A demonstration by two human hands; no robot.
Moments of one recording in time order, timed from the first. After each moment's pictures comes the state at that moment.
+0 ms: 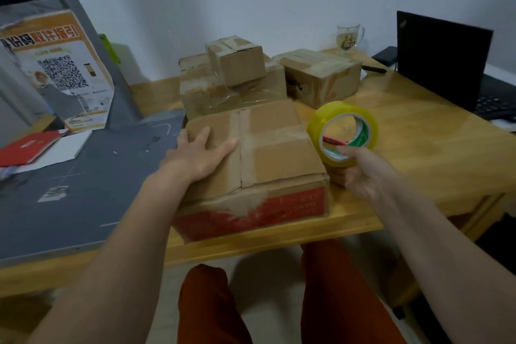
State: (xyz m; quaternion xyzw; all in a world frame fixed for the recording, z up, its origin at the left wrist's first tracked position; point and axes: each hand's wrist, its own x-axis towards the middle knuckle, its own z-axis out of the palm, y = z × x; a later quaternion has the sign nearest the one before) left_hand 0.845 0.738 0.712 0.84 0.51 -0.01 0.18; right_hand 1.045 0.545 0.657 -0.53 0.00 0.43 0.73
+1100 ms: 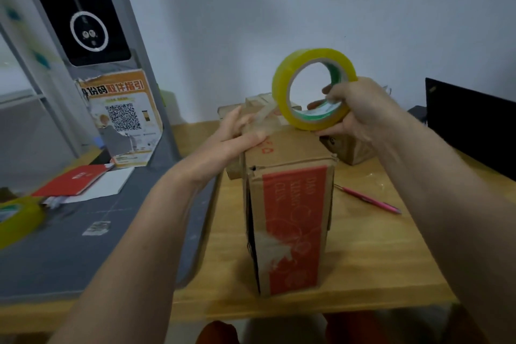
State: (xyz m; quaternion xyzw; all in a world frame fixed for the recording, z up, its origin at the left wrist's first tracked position) left_hand 0.829 0.753 0.797 0.82 0.20 0.26 0.47; right_hand 1.019 0.627 0.841 -0.59 -0.30 0.29 0.70
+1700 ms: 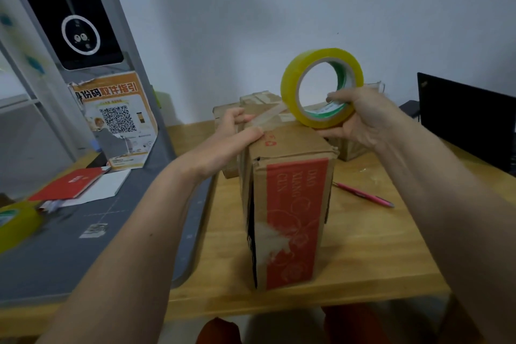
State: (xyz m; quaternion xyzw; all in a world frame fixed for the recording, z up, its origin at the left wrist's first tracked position) left_hand 0.840 0.751 0.803 0.85 0.25 0.21 0.41; right_hand 1.038 0.615 0.823 -0.53 -0.24 0.37 0.72
